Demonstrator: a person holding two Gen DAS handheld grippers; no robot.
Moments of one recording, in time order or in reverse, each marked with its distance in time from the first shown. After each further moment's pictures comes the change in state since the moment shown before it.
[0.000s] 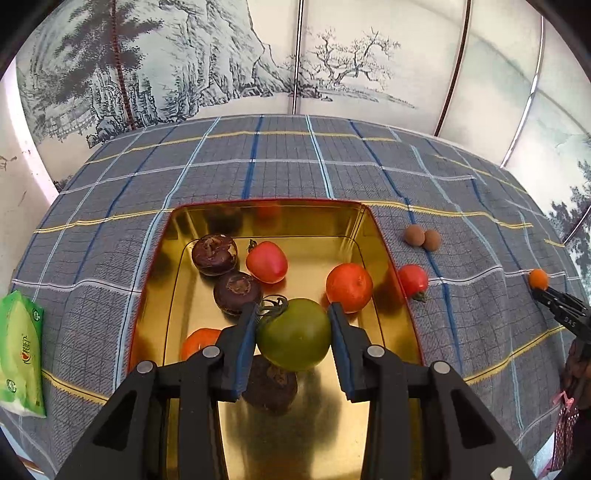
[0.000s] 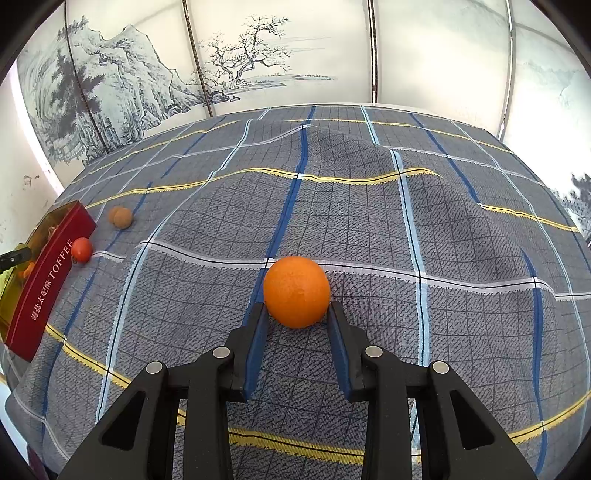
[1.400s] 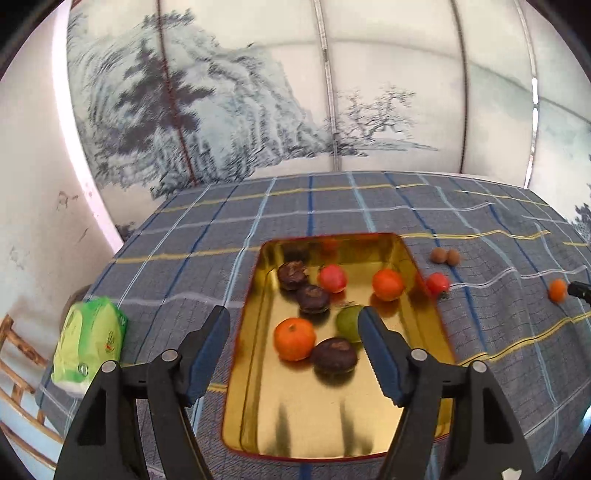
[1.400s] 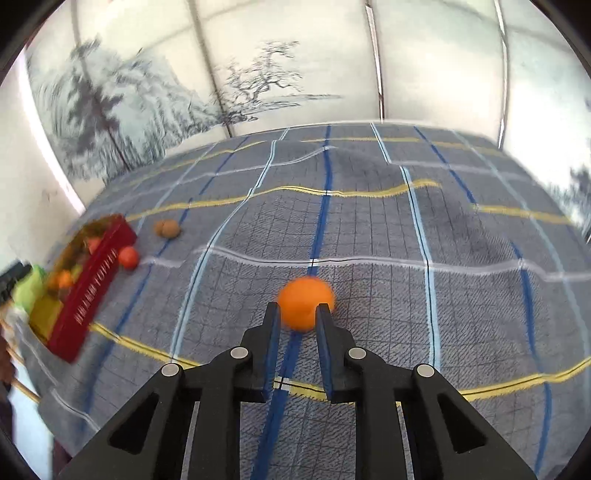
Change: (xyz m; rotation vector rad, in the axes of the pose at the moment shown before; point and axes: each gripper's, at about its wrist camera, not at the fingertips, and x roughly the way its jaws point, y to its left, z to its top) left arm -0.083 0.016 -0.051 0.021 -0.247 0.206; right arm -0.048 0.025 -0.014 0.002 -0.052 0.028
